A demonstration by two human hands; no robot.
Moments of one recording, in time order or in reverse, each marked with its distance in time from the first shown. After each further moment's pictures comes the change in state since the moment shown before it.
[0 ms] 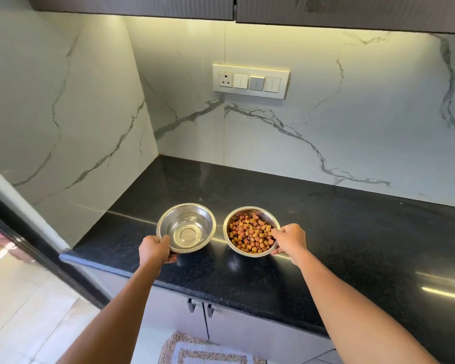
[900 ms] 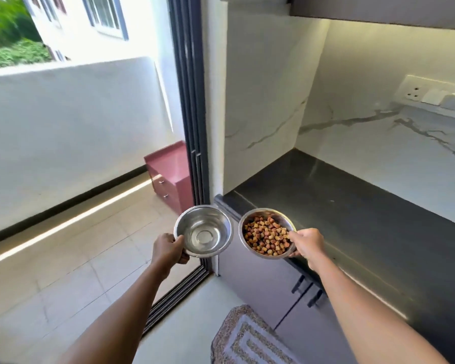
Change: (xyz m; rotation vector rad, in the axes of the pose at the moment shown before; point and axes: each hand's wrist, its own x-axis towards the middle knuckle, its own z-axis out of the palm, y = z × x) left_hand -0.082 -0.183 -0.302 -0.159 0.319 -0.048; right_hand -0.195 -0.092 0.230 -0.095 -0.339 -0.271
